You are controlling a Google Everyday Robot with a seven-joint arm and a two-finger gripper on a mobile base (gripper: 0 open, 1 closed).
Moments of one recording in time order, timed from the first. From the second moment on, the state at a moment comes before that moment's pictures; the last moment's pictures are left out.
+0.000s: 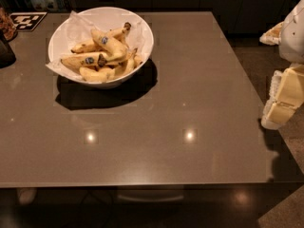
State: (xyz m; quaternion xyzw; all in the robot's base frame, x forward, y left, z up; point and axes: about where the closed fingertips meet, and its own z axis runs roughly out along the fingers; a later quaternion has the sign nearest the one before) arm 0.438 -0.217 0.976 -0.60 0.78 -0.03 0.16
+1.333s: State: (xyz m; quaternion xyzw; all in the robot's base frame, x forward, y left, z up) arm 0.477 -0.152 1.001 -0.59 0.79 -0.10 0.13
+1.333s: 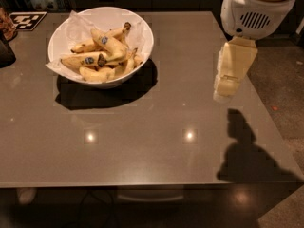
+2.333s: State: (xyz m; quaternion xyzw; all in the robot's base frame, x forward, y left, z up) arm 0.509 -0.106 1.007 -0.57 0.81 -0.09 0.13
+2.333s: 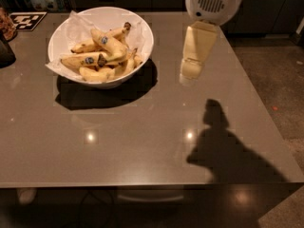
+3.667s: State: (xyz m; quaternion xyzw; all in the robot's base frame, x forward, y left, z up) arm 0.569 -0.018 1.031 -0.55 0.81 -0.09 0.18
